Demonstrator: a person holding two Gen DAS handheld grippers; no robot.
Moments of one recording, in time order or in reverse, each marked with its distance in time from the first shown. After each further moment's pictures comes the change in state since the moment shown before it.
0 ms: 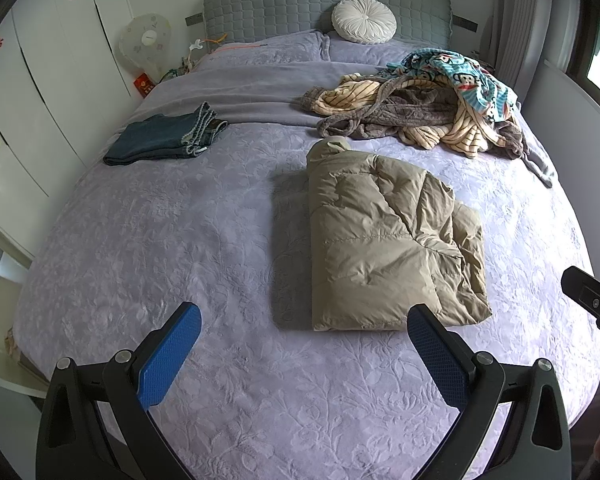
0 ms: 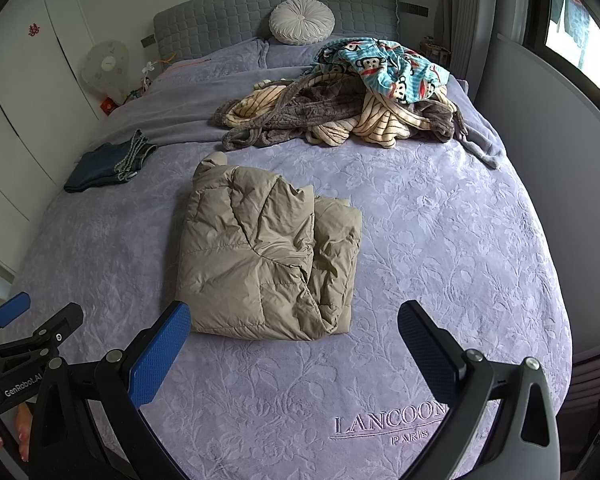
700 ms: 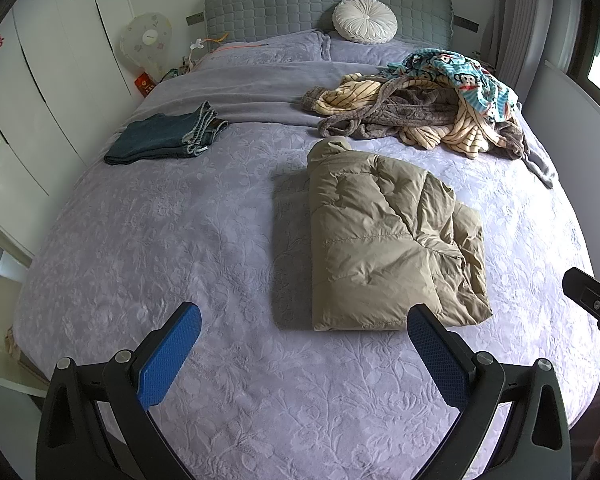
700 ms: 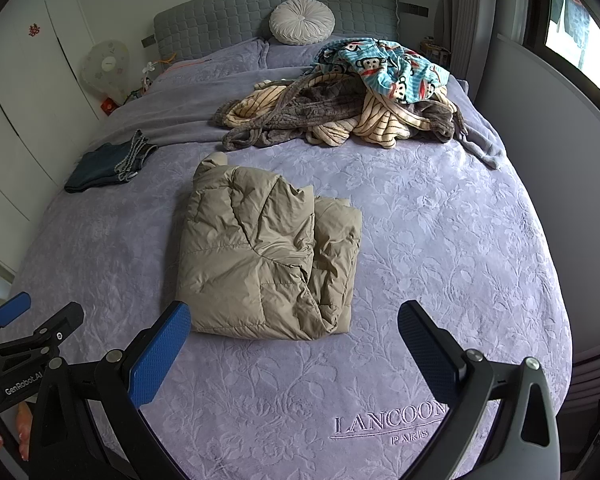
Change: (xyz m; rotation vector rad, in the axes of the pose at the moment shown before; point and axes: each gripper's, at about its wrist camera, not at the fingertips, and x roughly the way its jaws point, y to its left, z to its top) left arm 0.001 0.001 0.001 0.004 0.001 -0.001; right arm 0.000 0.000 0.001 -0.002 0.002 0.003
